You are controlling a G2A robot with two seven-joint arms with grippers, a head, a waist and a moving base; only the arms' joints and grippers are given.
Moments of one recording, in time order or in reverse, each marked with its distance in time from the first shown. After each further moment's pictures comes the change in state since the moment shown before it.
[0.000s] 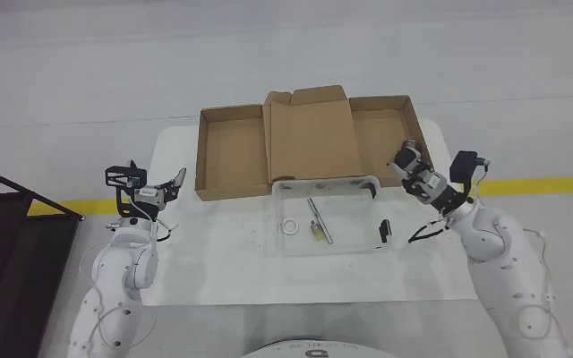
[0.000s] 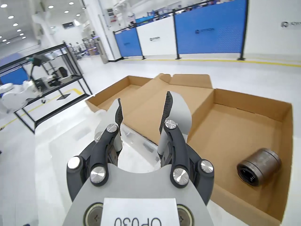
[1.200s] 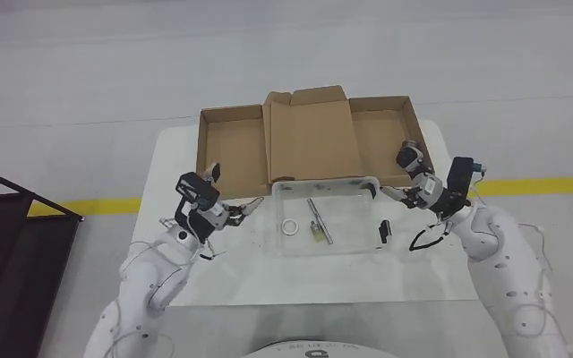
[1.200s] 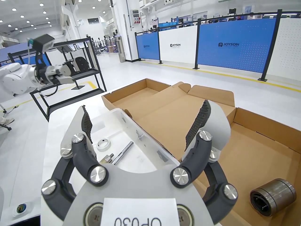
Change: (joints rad) left arm 0.044 0.016 0.151 -0.330 -0.059 -0.449 -0.130; right arm 0.010 0.005 -0.016 0.000 -0.117 -0.067 -0.121
